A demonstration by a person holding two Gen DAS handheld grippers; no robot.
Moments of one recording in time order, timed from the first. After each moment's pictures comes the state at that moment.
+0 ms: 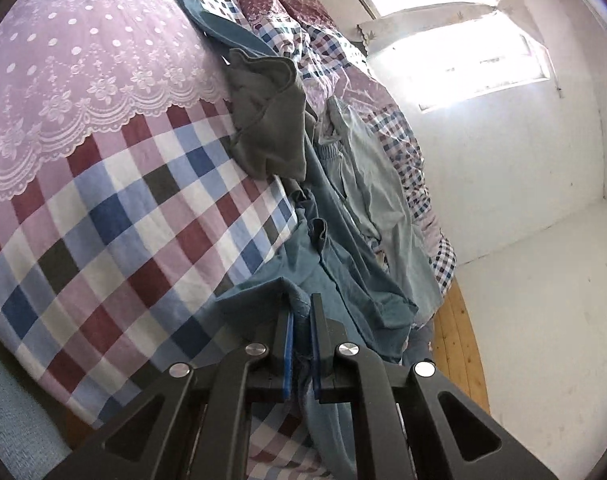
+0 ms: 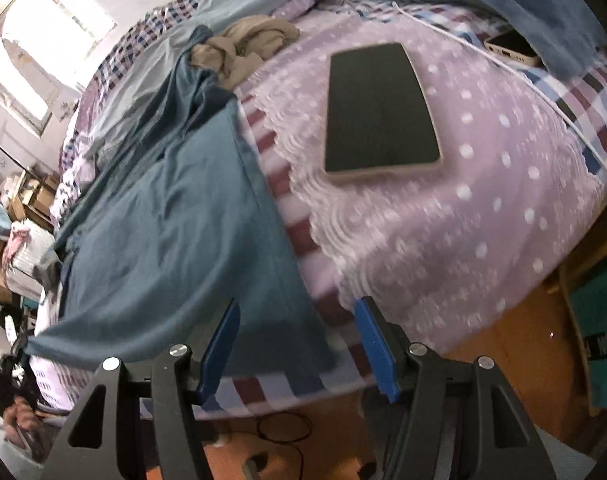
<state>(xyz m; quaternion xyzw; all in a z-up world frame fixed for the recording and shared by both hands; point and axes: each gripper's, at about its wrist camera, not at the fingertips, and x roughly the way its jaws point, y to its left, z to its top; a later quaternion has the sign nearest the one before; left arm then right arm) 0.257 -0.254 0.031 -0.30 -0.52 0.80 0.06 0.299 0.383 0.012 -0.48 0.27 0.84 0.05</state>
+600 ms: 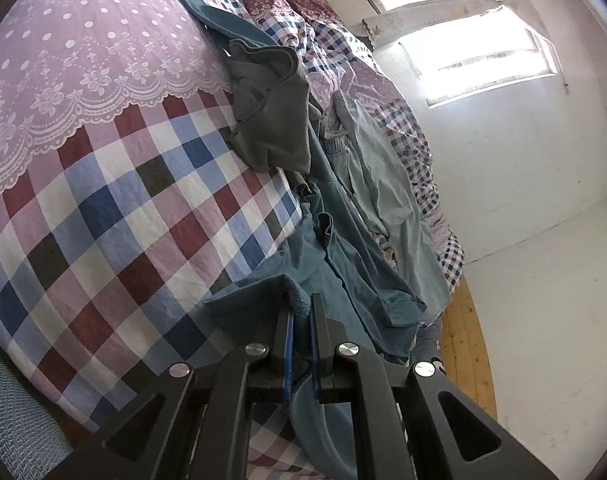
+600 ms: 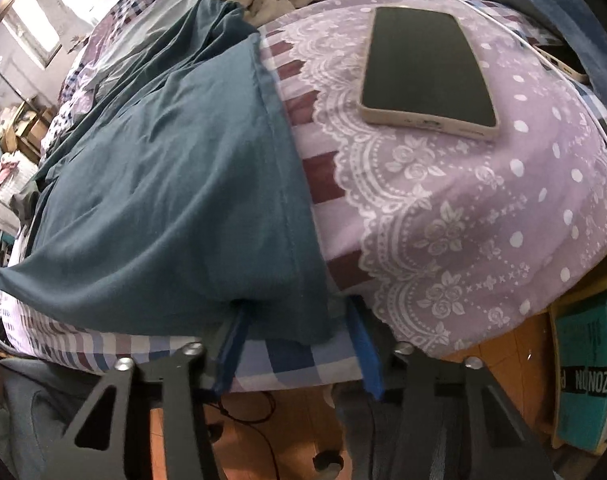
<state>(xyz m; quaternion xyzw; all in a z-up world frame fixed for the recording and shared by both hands) 0.253 -0.244 0.028 -0.31 -0.51 0.80 0.05 0.283 0.354 -0.017 -0.53 0.18 0.83 0.02</state>
